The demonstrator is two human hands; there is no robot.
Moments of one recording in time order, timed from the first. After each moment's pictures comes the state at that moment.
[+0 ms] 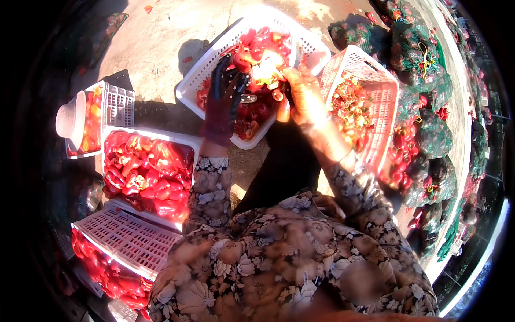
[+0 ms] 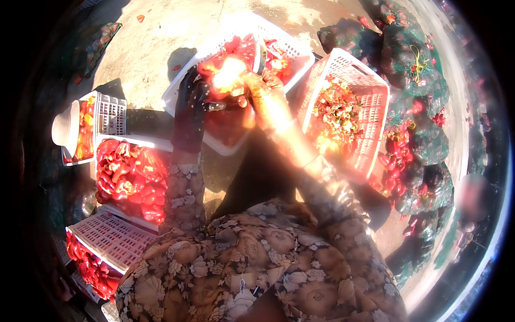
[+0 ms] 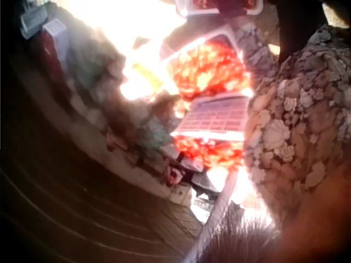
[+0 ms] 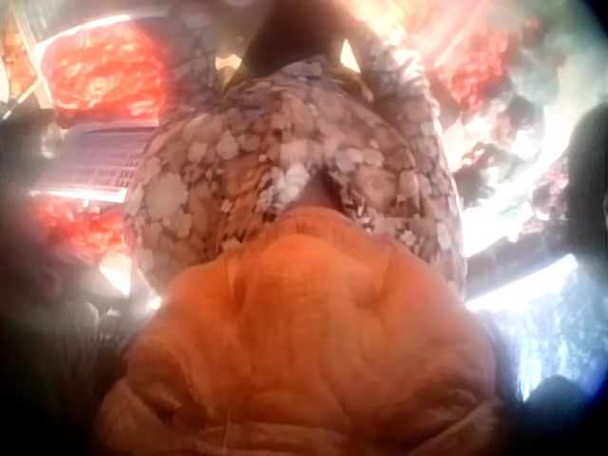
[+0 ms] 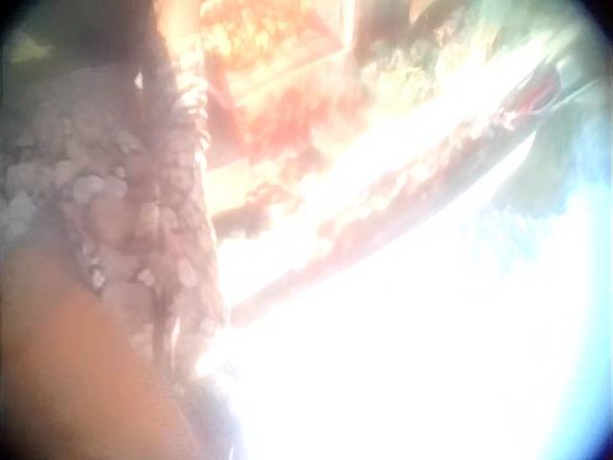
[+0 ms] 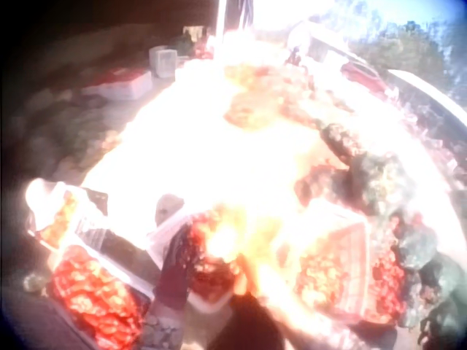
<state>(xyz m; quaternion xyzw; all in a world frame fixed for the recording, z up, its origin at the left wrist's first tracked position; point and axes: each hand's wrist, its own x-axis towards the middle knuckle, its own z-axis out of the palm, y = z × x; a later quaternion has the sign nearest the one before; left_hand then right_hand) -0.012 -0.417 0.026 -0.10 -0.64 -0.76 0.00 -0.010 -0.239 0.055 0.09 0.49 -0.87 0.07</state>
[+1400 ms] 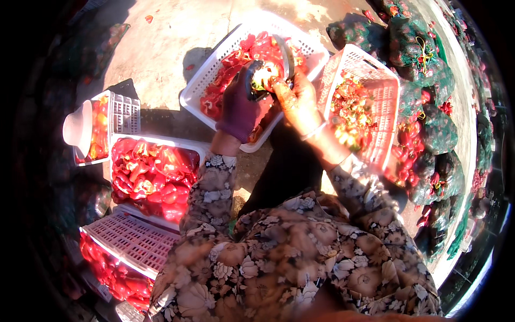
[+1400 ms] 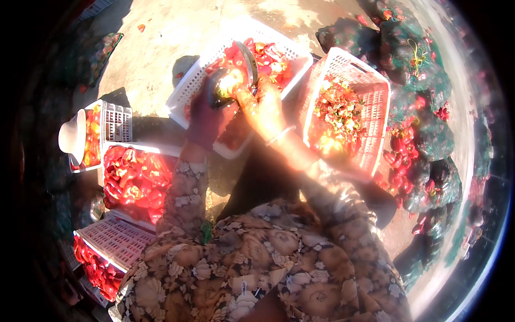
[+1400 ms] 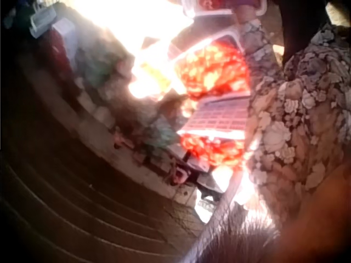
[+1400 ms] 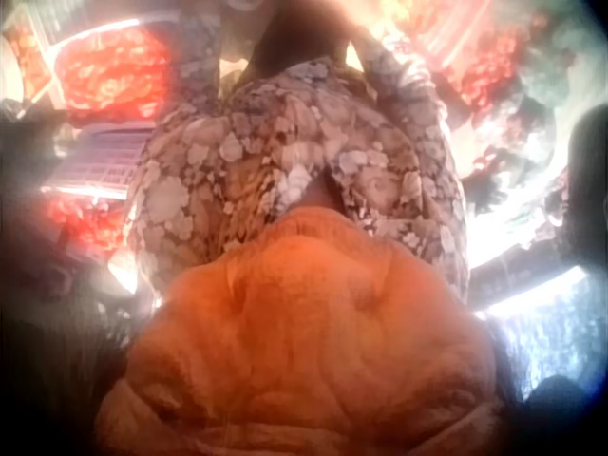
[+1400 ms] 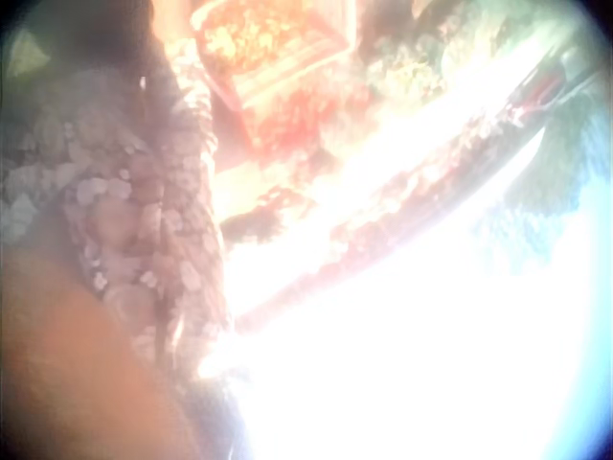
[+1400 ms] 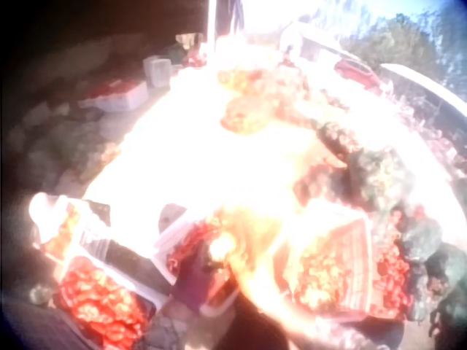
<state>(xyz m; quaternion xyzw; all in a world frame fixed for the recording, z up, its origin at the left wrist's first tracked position) -0.026 -0.393 0.026 -0.17 -0.82 -0.54 0.08 -0.003 -0.248 0.033 0.01 0.73 -0.67 -0.16</state>
